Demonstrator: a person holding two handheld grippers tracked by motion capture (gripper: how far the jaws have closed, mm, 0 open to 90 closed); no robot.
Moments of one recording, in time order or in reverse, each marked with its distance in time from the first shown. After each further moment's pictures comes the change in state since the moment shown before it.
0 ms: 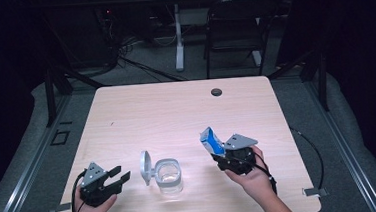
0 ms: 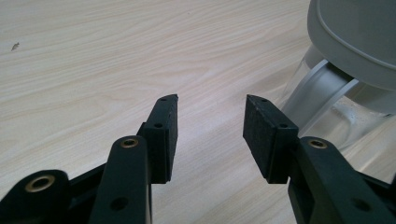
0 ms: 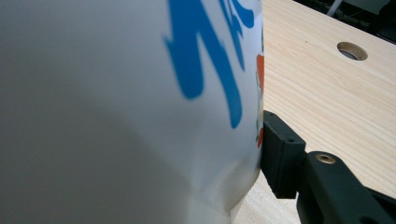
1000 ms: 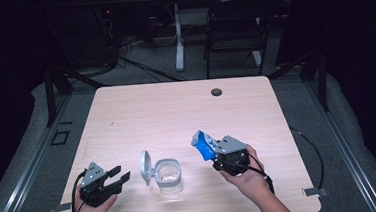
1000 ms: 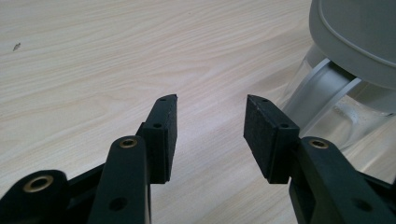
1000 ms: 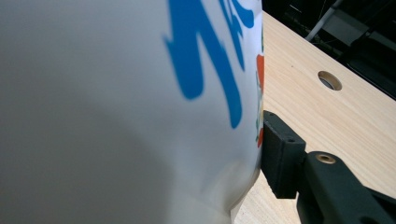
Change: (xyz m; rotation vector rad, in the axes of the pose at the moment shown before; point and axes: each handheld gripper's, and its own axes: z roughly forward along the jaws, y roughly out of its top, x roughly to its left) left arm 0.000 0.000 0.001 -0.002 0.002 0.002; right arm 0.018 0.014 0.000 -0.009 -0.075 -0.149
